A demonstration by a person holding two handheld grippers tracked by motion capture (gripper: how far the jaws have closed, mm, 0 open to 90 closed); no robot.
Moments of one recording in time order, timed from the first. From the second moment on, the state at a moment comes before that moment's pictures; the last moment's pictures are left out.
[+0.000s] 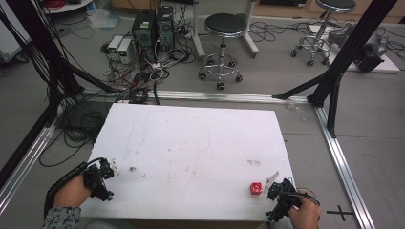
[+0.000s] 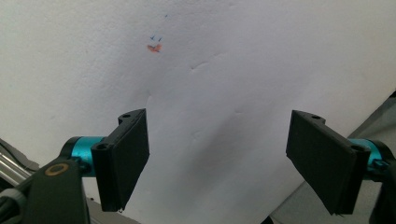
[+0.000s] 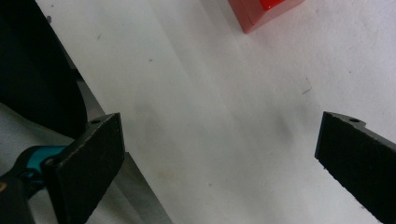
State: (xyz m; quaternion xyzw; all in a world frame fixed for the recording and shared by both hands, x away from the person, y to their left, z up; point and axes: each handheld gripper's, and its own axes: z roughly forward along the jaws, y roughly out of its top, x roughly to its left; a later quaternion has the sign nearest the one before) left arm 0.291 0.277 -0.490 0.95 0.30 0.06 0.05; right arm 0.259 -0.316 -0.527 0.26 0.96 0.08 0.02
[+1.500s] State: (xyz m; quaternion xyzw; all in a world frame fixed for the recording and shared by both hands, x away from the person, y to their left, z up) left arm 0.290 0.273 -0.489 0.95 0.30 0.06 0.05; right arm 0.264 -0.321 -0.522 0.25 0.97 0.07 0.02
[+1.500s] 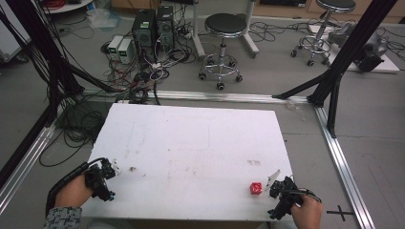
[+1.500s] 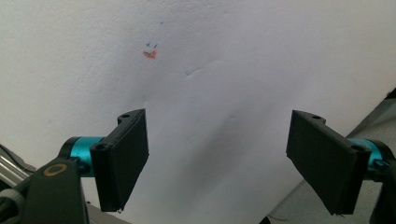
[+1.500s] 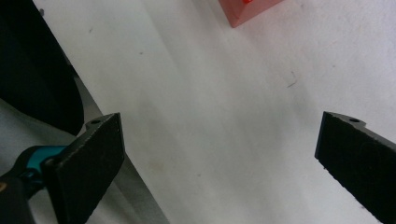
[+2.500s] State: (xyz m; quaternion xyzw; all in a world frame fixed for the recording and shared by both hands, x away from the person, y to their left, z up) left arm 0.289 0.273 -0.487 0.95 0.30 0.06 0.06; right arm 0.306 -0.316 -0.485 0.06 1.00 0.07 0.03
